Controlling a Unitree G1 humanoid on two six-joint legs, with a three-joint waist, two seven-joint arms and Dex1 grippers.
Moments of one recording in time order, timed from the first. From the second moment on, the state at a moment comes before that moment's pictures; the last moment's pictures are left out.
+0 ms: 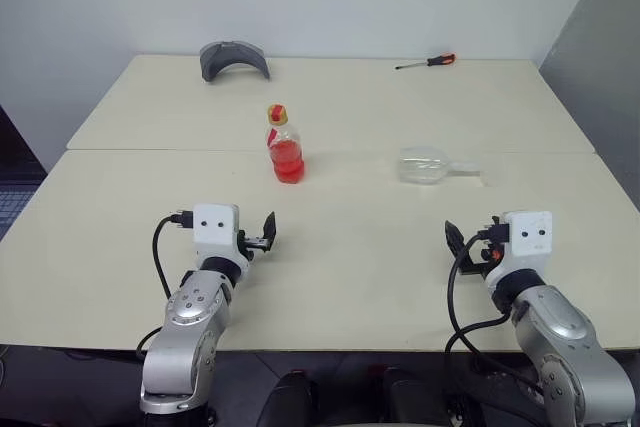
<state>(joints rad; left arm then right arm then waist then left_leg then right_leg) 0.01 0.20 0.09 -0.50 -0.15 0.62 -0.08 0.10 -0.22 -0.14 -0.76 0.21 0.79 0.11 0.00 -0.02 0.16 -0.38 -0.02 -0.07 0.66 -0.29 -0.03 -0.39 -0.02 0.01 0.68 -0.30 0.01</state>
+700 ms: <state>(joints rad) -0.35 0.28 0.08 -0.10 -0.10 0.34 -0.19 -0.27 -0.50 -0.08 -0.59 0.57 0.77 0.61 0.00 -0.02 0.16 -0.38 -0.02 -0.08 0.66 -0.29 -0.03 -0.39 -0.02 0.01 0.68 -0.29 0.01</state>
